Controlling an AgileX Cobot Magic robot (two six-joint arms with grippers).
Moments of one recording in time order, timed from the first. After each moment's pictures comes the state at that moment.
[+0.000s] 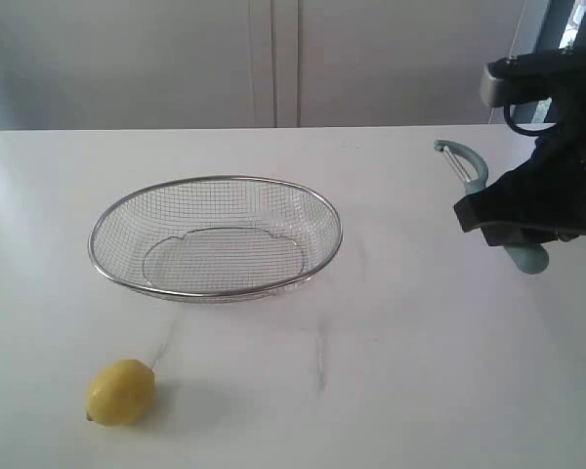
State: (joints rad) left arm -0.04 0.00 0.02 -0.10 0.51 0.18; right arm 0.27 1.28 -1.00 0.08 0.86 -0.08
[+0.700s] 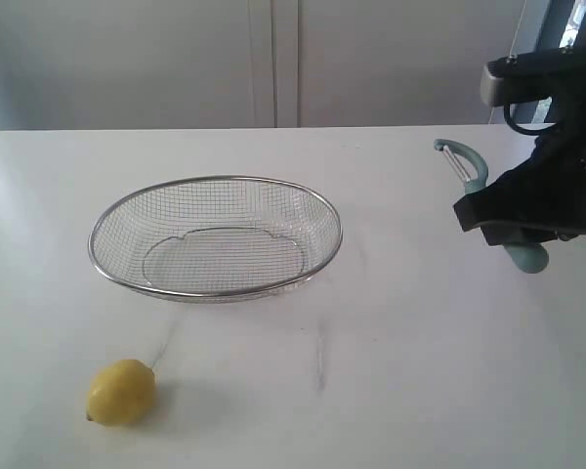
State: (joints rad) left arm -0.04 0.00 0.02 -0.10 0.17 0.18; right arm 0.27 1.28 -1.00 0.08 0.86 -0.08
